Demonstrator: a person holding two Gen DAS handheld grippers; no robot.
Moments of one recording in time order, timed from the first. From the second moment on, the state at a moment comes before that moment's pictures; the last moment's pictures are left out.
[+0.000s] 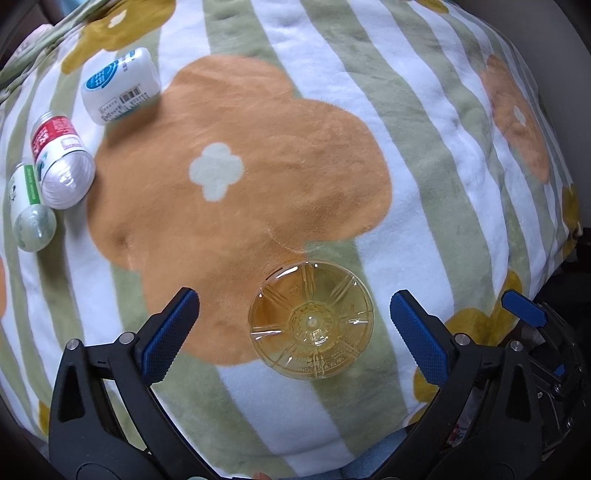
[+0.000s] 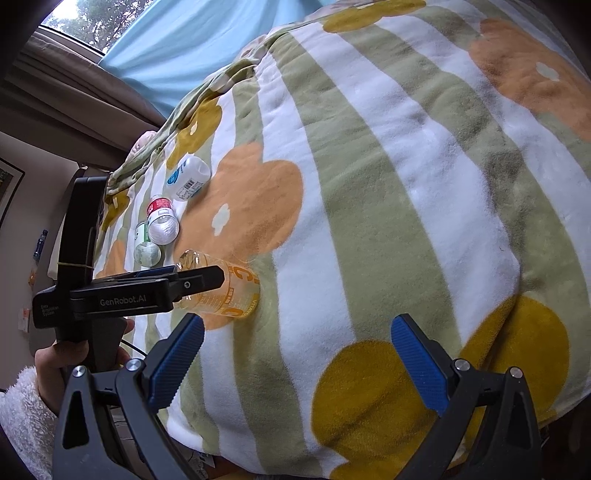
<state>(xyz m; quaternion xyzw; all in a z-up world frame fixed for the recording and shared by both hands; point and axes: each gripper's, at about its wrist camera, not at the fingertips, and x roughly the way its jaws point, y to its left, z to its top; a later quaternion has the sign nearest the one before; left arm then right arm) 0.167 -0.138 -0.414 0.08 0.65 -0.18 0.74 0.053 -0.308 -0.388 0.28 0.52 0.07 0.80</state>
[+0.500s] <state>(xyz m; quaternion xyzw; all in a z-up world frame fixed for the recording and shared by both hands) 0.136 -0.073 -0.219 0.01 0.52 -0.15 0.84 0.083 -0.279 -0.219 0.14 0.45 0.05 0.88</state>
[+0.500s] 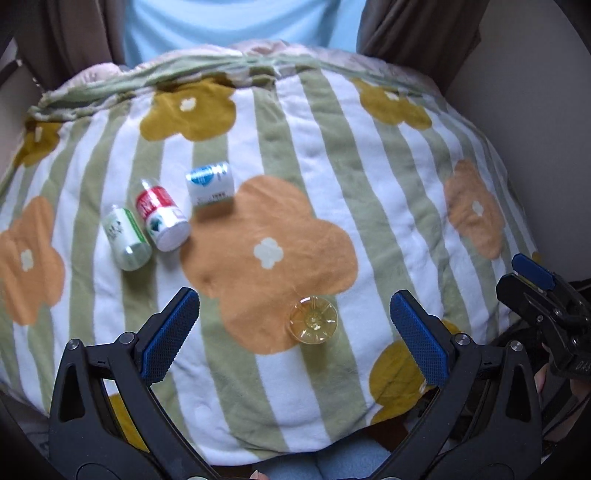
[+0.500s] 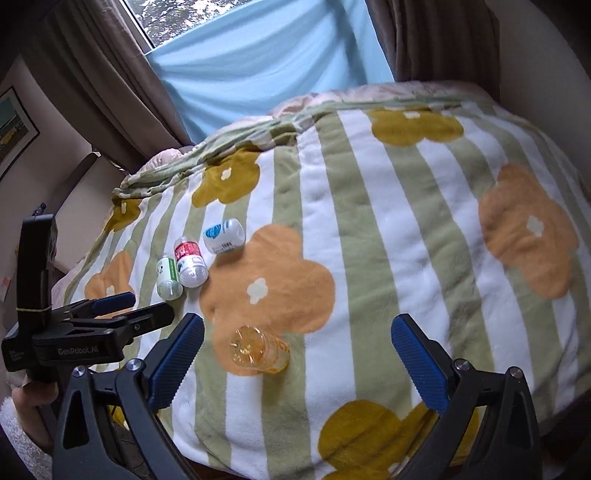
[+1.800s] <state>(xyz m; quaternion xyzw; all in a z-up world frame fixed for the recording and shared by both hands) 0.031 0.009 -0.004 0.00 0.21 -0.04 0.98 0.028 -0.216 -0.003 -0.01 0.19 -0.07 0.98</state>
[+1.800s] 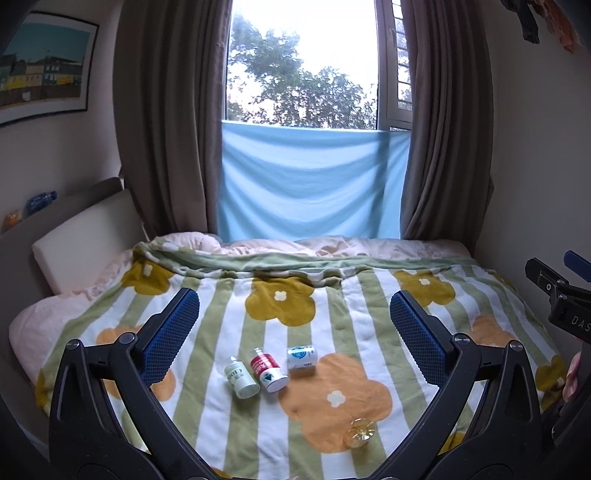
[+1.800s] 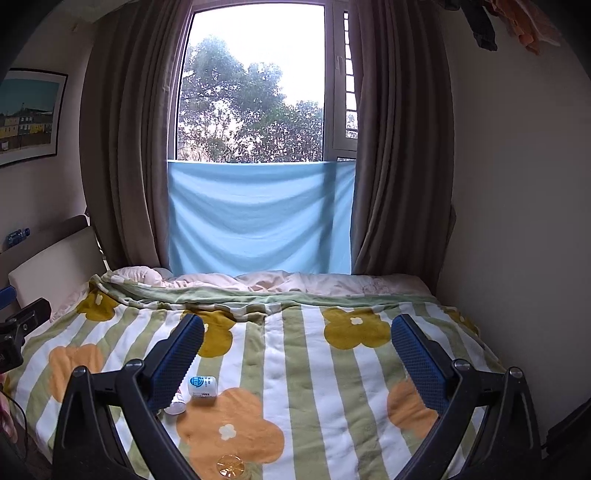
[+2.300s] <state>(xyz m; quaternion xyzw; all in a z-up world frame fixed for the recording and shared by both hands) 0.030 0.010 -0.004 0.00 0.21 -0.04 0.98 0.028 -0.213 -0.007 -0.01 0.19 -0.07 0.98</state>
